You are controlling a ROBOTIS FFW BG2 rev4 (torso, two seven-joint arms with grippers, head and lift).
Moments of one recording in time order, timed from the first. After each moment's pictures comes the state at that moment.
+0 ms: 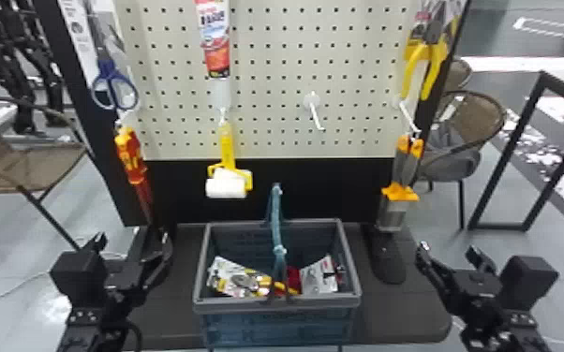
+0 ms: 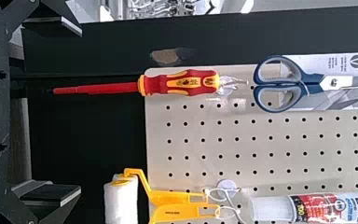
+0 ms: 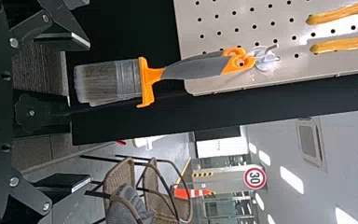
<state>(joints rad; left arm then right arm) 0.13 0.07 0.06 -1.62 0.03 -0.18 -0.01 0.05 0.00 -0.15 -1.50 -0.14 -0.08 0.22</state>
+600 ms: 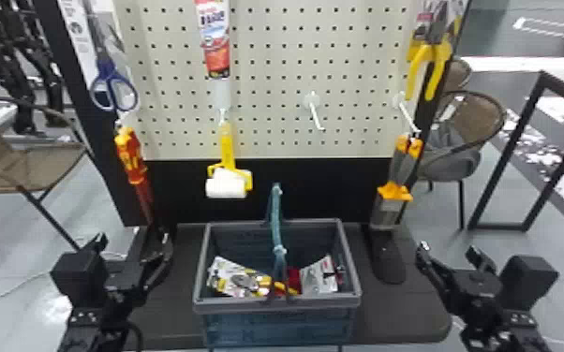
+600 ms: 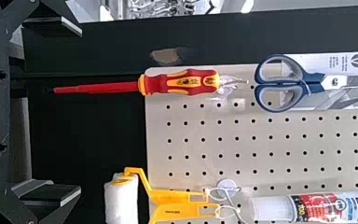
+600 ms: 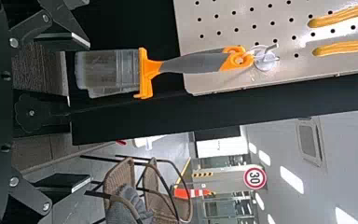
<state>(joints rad) 0.13 0.07 0.06 -1.62 0.03 -0.18 -0.01 0.05 0.00 -0.15 -1.50 -0.14 -0.08 0.22</state>
